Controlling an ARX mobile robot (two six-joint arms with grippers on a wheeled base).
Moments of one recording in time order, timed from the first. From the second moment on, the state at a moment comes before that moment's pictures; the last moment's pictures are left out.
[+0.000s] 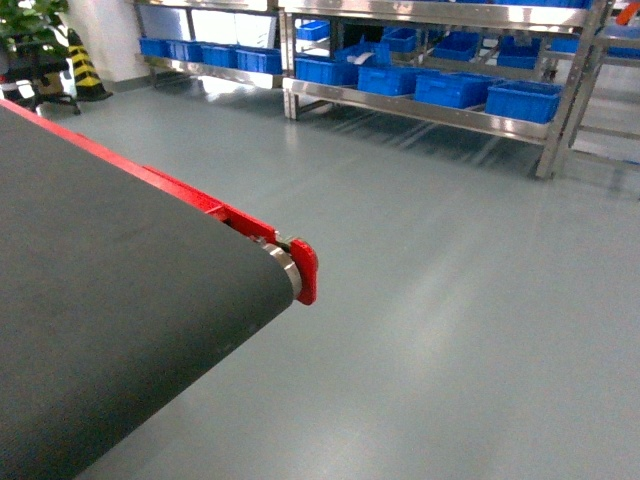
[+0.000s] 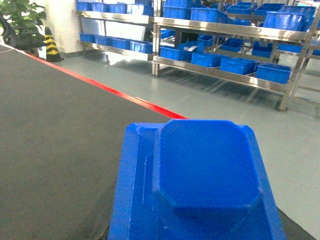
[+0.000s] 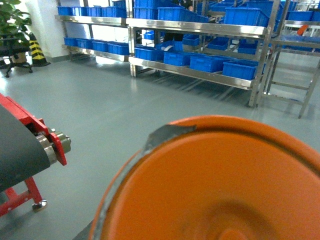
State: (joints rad) left arm 0.00 0.01 0.01 -0.01 0.00 -0.01; right arm 0.00 0.00 0.01 -0.01 0.00 0.01
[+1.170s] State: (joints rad) left arm 0.00 0.01 0.01 -0.01 0.00 -0.01; right arm 0.00 0.00 0.01 -0.01 0.00 0.01
